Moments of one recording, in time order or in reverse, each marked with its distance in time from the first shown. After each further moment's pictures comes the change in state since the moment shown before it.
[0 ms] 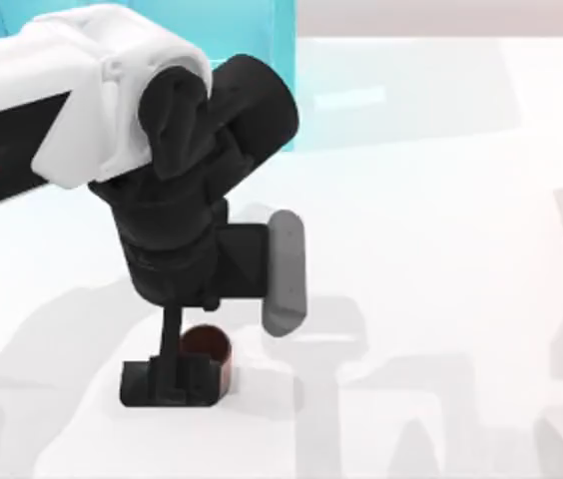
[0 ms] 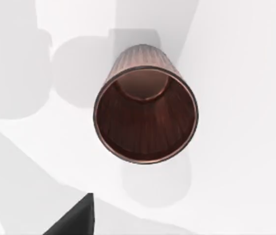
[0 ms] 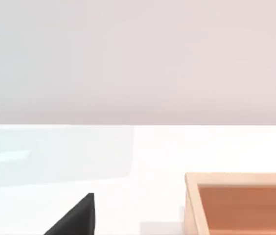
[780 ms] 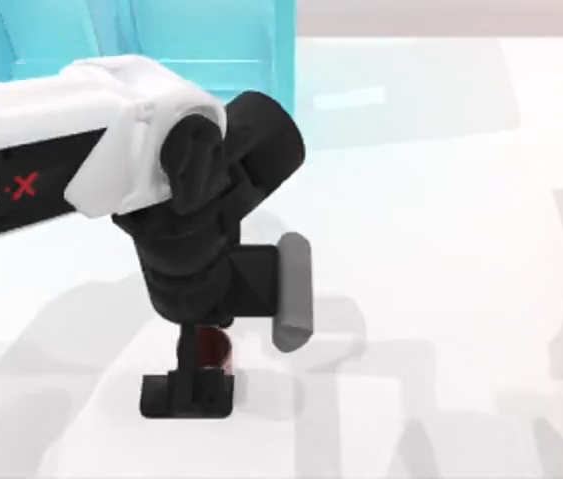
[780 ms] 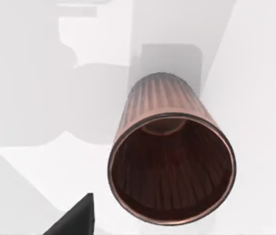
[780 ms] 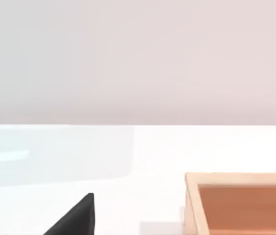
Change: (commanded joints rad) left arm 0.005 0.046 -0.091 0.151 -0.001 0.006; right arm 0.000 0.000 0.000 0.000 0.000 0.000
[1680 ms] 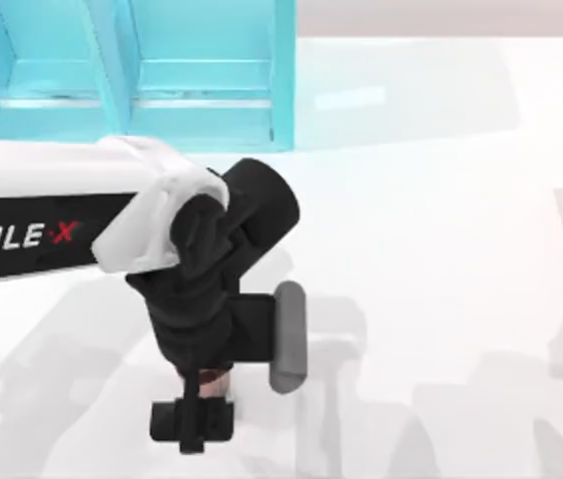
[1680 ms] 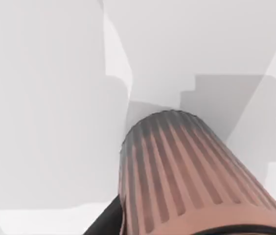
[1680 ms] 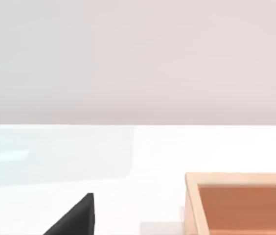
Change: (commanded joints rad) left arm 0.002 0.060 -0.168 0.226 0.000 0.004; right arm 0.000 0.000 0.000 0.000 0.000 0.000
